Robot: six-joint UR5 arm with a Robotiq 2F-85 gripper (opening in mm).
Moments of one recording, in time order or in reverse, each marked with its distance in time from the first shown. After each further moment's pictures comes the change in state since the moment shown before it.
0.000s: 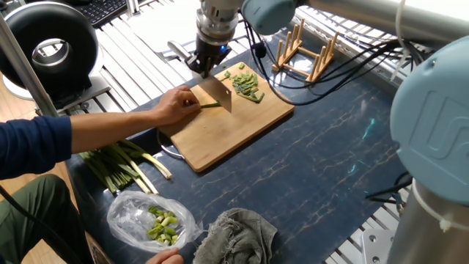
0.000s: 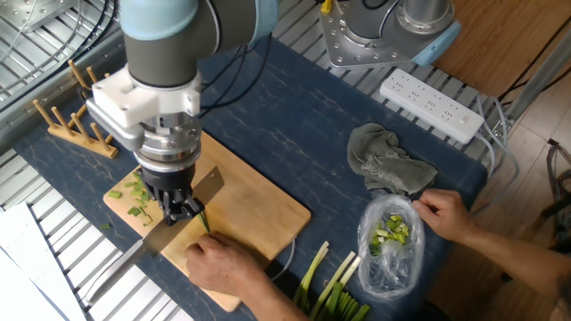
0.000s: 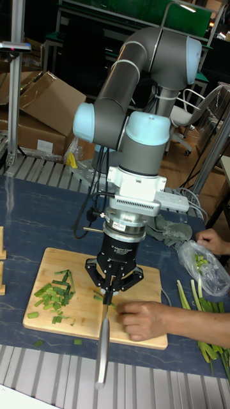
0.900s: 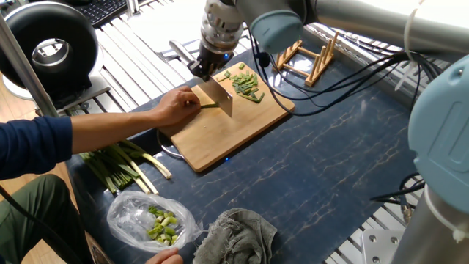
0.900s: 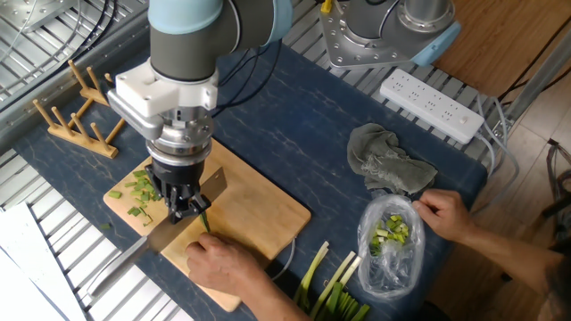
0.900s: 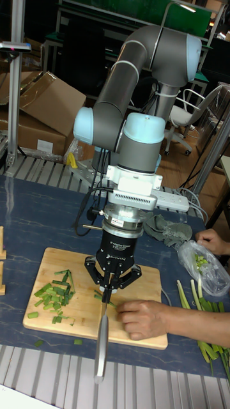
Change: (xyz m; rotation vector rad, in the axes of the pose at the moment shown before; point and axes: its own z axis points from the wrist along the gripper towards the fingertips) arm 0.010 -0.004 0.002 -0.009 -0.052 -0.001
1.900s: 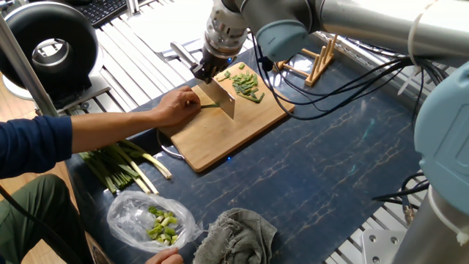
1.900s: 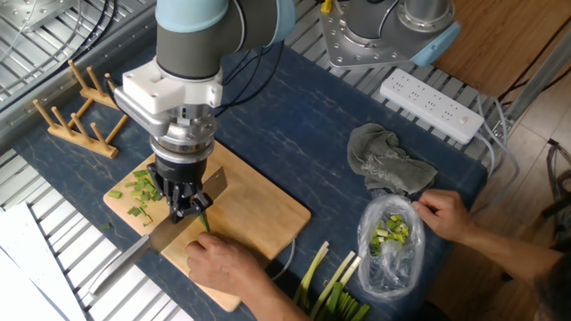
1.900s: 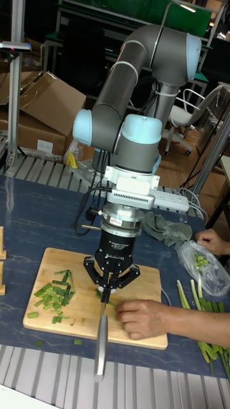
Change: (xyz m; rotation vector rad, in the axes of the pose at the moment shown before) arm 0.007 -0.003 0.002 -0.001 -0.013 -0.014
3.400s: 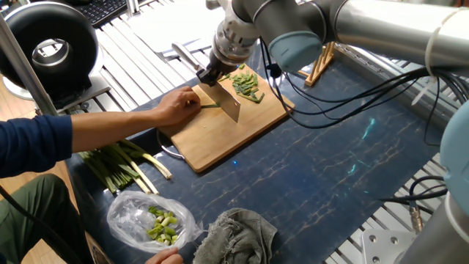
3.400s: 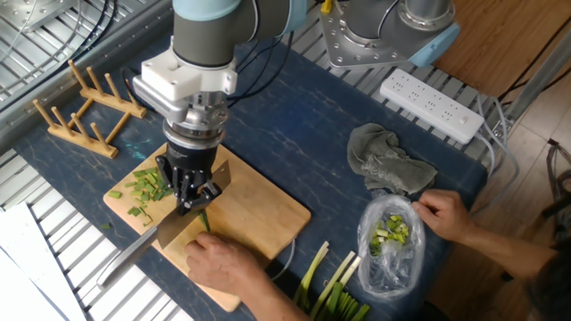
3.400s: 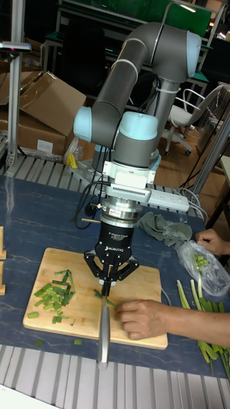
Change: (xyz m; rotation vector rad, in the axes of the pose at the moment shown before) arm 0.035 -0.006 -0.005 0.006 0.013 -0.026
